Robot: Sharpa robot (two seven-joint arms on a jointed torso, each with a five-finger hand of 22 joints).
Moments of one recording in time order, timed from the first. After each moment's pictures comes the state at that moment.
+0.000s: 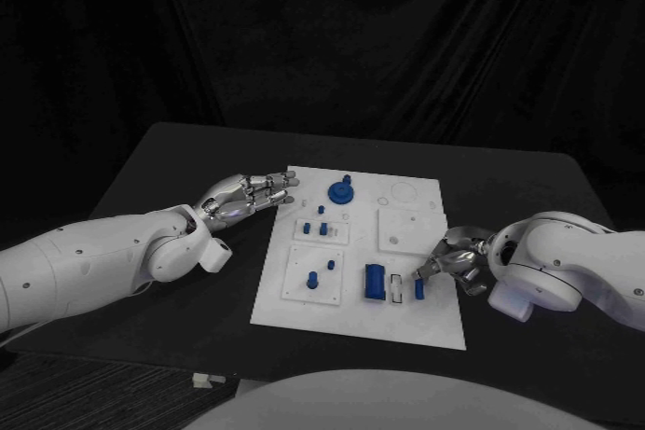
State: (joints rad) left arm 1.10 -0.90 -0.21 1.31 -0.33 0.14 0.64; left_hand 1.55 0.21 -0.08 0.19 0.57 0.55 0.14 0.07 0.06 0.13 0.12 0.17 0.04 0.10 0.20 0.03 0.02 0.13 0.17 0.29 0.07 0.18; right arm 1.22 -0.99 -0.21 1.79 -0.75 -0.11 -0.62; right_hand 1.14 0.01 0.18 -0.05 0.69 1.04 0.06 0.18 0.52 1.47 -0.02 1.57 1.31 1.47 -0.09 1.51 1.31 0.09 1.46 0.02 1.14 1.31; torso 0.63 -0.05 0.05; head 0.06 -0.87
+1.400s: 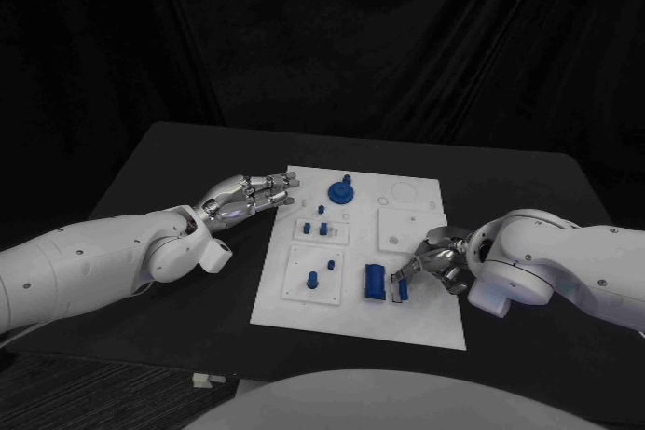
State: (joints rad) left arm 1.10 -0.89 -0.21 1.31 -0.33 0.15 0.63; left_hand 1.55 0.21 -0.08 0.19 0.57 0.55 0.14 0.07 0.06 0.13 0.12 0.17 0.04 0.10 0.20 0.03 0.02 0.13 0.17 0.29 0.07 0.18; right arm 1.21 -0.90 -0.21 1.74 -0.73 -0.09 -0.62; right_hand 1.06 0.02 0.29 -0.13 0.55 1.02 0.06 0.19 0.51 1.46 -0.02 1.57 1.31 1.47 -0.08 1.50 1.30 0.09 1.46 0.03 1.13 1.31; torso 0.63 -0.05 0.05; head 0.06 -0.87
